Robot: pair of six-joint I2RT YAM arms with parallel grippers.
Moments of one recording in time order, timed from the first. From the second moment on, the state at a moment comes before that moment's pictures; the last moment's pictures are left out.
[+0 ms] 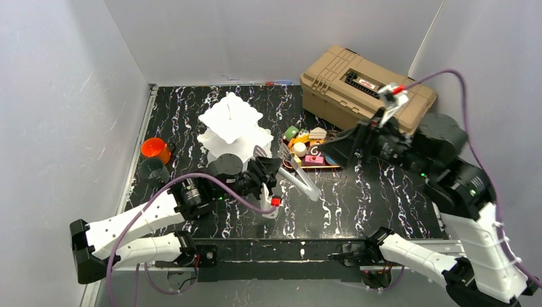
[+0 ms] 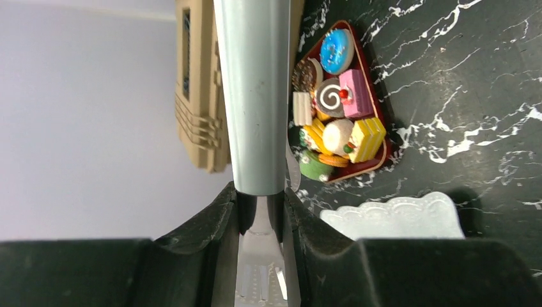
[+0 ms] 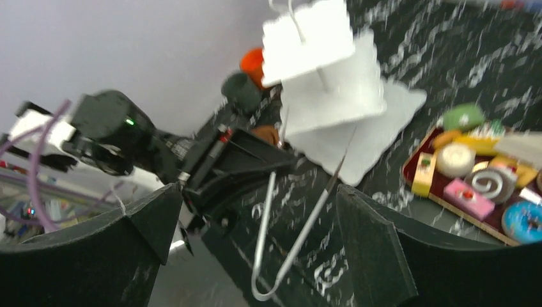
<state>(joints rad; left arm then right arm) -1.07 0.98 0.92 -0.28 0.08 1.25 0.69 0.87 1.54 -0.77 -0.25 0.47</state>
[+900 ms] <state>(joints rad) -1.07 1.03 0.82 -0.11 0.22 1.66 0.69 0.88 1.18 -0.84 -0.44 0.56</state>
